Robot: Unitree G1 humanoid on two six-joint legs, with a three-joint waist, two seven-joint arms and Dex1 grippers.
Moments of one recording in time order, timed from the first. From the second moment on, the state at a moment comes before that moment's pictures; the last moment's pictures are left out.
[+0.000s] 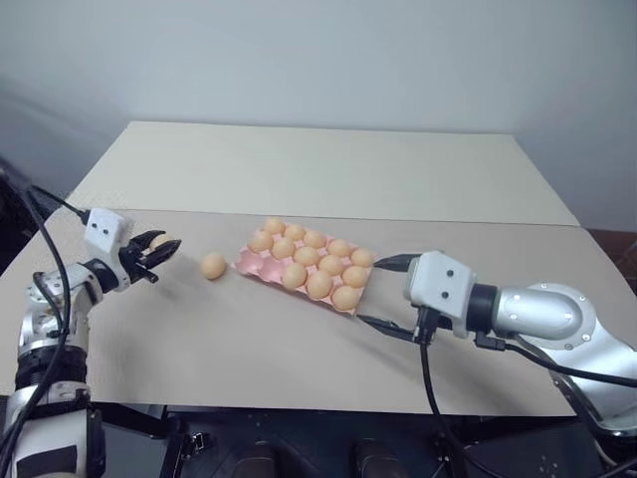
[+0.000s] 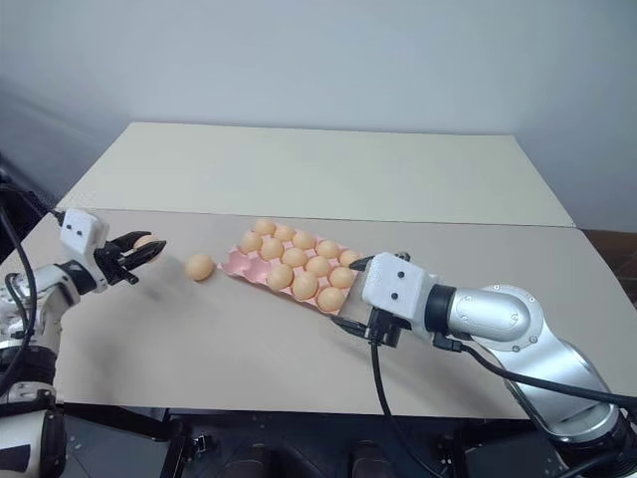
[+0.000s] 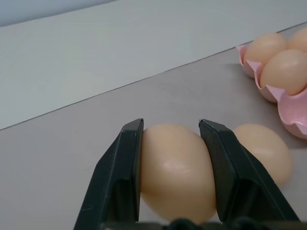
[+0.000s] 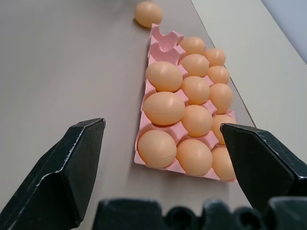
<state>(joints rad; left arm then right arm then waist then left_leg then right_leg) -0.55 0.75 0.29 0.59 -0.29 0.11 -0.90 -0.37 -0.85 0.10 -0.77 0.34 0.71 0.75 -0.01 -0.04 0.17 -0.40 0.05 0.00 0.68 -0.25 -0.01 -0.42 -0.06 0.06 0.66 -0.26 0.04</state>
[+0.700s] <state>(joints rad) -0.55 0.73 0.37 0.53 -0.59 0.27 -1.26 -0.34 -0.84 0.10 -0.78 0.33 0.72 0.71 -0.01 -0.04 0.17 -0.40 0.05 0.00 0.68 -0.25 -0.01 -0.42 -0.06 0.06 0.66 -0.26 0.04</state>
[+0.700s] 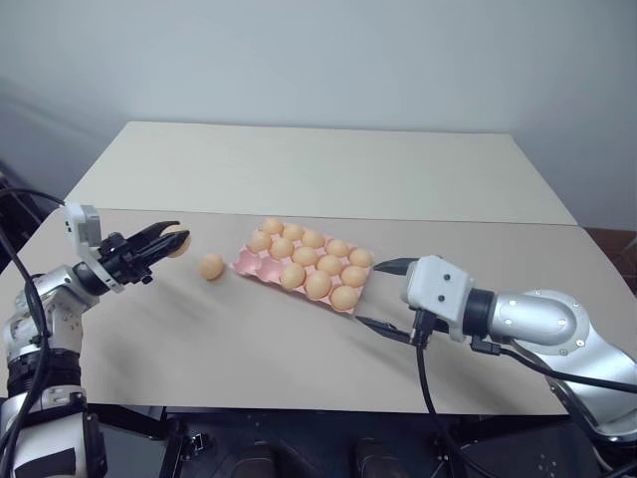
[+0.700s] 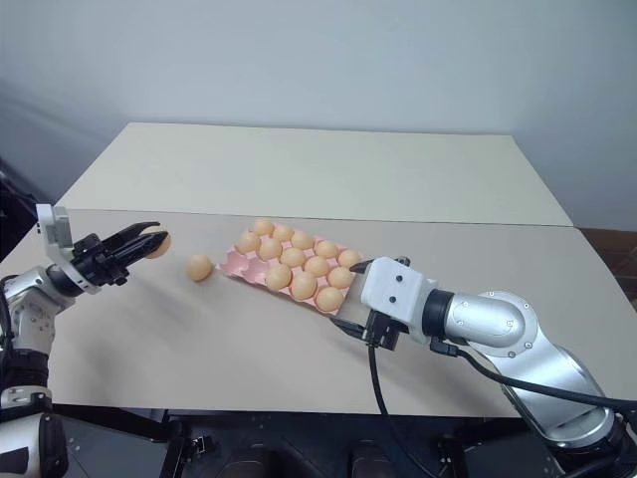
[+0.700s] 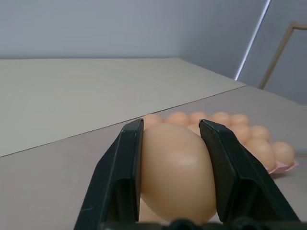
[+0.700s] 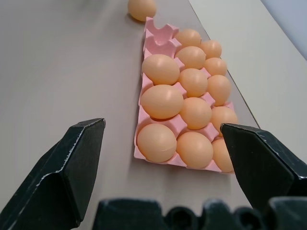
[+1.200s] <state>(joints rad) -0.68 0.52 0.12 0.49 -0.45 0.16 -1.27 -0.33 -0.85 0.10 -0.82 0.33 0.75 0.69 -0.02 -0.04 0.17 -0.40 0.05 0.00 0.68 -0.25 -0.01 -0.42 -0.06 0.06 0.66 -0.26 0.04</state>
